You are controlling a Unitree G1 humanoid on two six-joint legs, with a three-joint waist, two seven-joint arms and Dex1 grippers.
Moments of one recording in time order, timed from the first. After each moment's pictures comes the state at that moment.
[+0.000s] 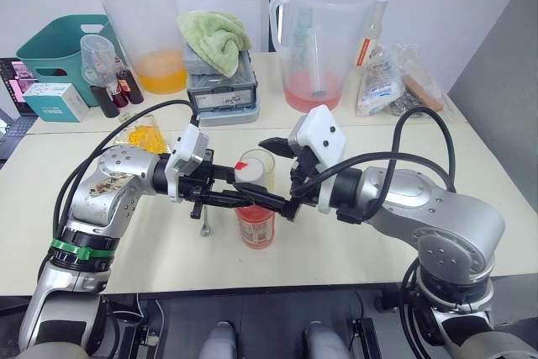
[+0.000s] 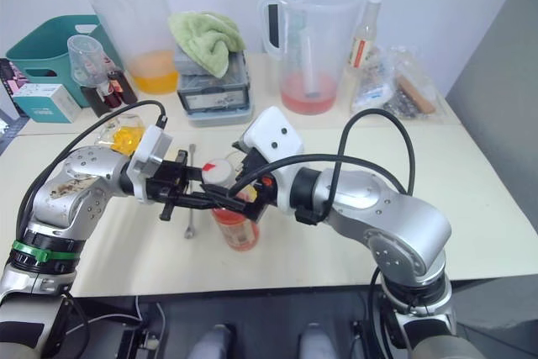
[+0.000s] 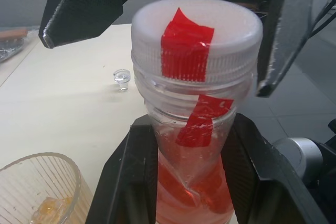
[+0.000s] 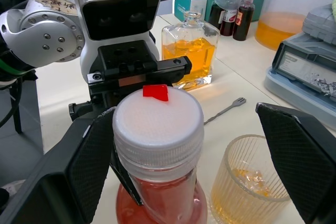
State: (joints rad) left arm -0.64 0.71 -0.08 -0.03 -0.57 0.39 -1.44; right arm -0.73 -0.37 0.10 -0.75 0.75 1.20 0.32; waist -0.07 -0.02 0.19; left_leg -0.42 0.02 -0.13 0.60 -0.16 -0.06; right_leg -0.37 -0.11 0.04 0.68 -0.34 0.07
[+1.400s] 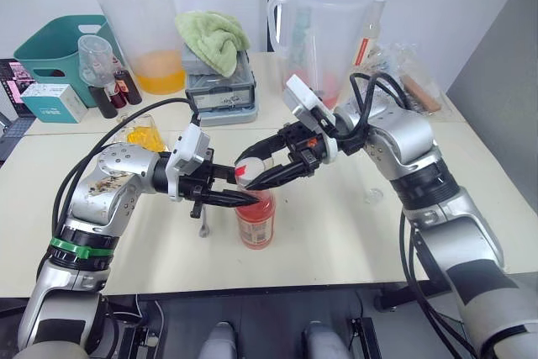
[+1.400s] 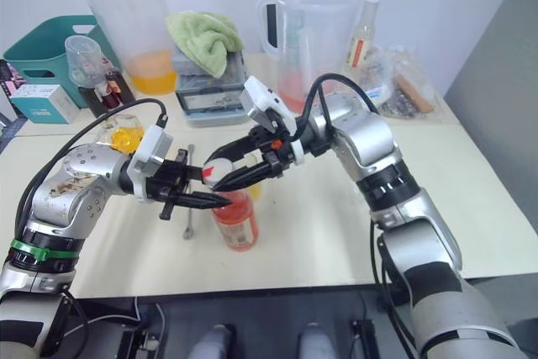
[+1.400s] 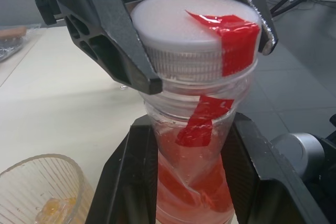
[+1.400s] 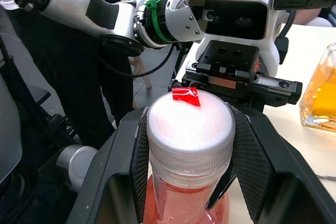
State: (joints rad) left arm -0.65 0.71 -0.08 -0.03 -0.56 0.38 -1.44; right arm -1.16 -0.44 0.36 0.26 0.52 0.50 1.52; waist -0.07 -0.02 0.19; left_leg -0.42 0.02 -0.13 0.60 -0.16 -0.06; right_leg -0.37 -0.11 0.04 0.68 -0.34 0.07
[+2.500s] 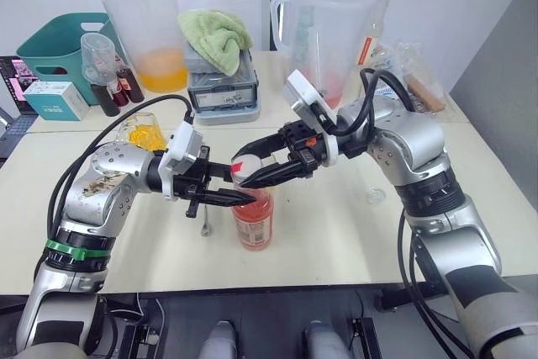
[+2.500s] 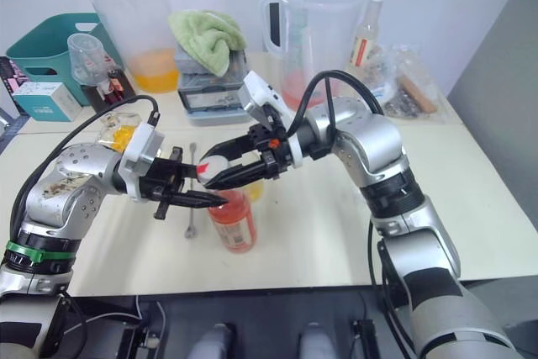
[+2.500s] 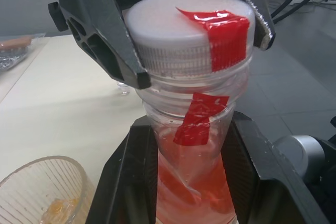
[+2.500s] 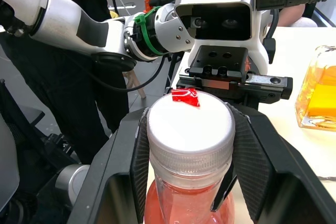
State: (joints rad) left arm -0.63 0.72 -0.07 -0.04 -0.57 0.36 -1.47; right arm -1.09 -0.44 0.28 0.08 0.57 0.69 1.38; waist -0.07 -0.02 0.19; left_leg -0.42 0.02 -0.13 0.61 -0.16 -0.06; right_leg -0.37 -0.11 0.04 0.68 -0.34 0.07
